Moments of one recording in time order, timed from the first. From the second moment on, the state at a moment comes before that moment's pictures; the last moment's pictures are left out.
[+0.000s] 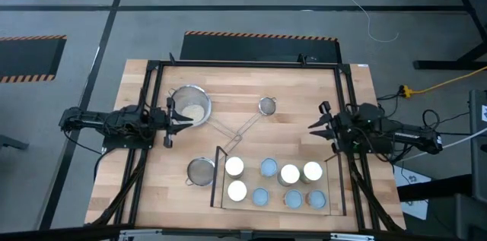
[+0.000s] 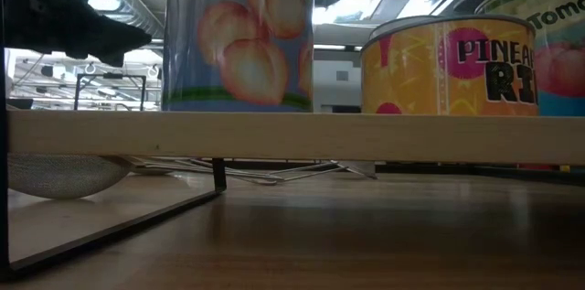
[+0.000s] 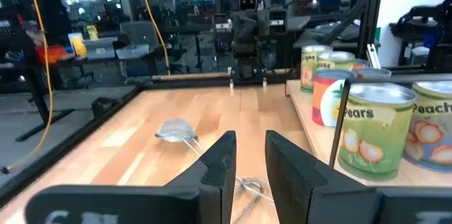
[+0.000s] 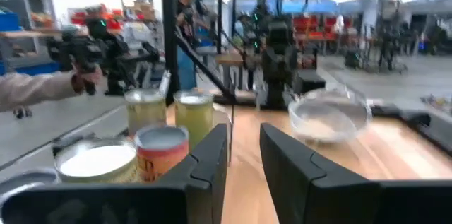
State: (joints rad) left arm -0.07 0.01 0.01 0.04 -0.14 0.06; right arm -0.16 0.00 0.01 0.10 -0.39 0.02
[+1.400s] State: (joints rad) left arm -0.07 0.01 0.01 0.03 -0.12 0.06; right arm -0.16 0.00 0.01 0.07 -0.31 0.02
